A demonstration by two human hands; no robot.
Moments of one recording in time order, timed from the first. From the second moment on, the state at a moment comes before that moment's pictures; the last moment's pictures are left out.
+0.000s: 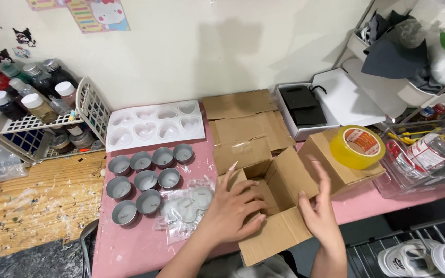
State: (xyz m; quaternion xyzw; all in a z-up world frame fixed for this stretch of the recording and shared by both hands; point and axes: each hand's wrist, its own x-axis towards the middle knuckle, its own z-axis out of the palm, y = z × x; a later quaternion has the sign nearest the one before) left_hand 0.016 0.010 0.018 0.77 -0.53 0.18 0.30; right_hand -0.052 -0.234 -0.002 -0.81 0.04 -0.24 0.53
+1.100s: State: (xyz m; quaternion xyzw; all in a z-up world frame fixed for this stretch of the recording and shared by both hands) left_hand 0.006 0.030 -0.015 0.86 -0.36 0.10 0.34; right_hand 0.011 -0.237 0.067 -0.97 -0.14 -0.13 0.14
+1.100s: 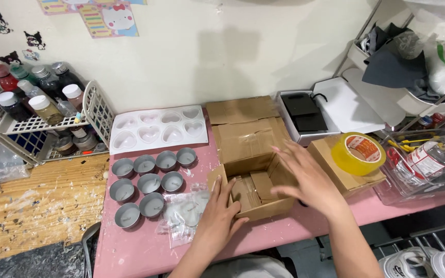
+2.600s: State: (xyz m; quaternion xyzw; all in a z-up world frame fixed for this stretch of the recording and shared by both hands) left_hand 0.031 0.049 -0.021 0.79 -0.38 0.13 0.46; right_hand 0.117 -0.300 0.044 -0.66 0.05 -0.33 0.67
